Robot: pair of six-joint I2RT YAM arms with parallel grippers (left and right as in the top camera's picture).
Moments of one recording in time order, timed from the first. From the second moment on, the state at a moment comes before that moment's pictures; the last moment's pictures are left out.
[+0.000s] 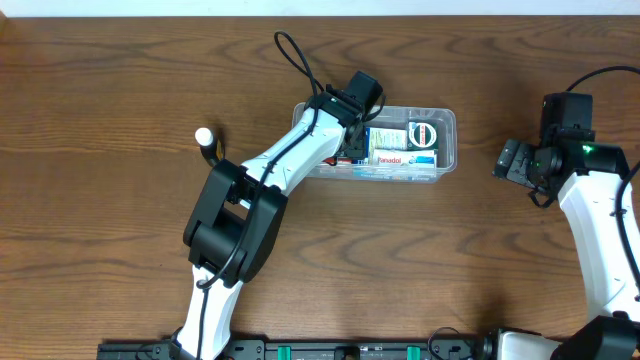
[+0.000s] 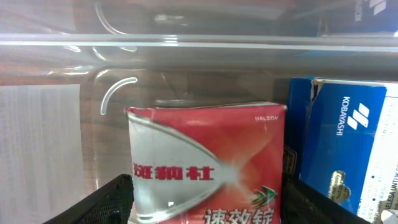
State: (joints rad) left arm -0.59 2.17 1.68 -0.82 -0.17 -0.54; right arm -0.12 1.44 1.12 -0.90 0.22 0.30
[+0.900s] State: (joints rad) left arm -0.59 2.17 1.68 -0.82 -0.11 -0.46; right arm -0.12 1.44 1.12 -0.90 0.22 0.30
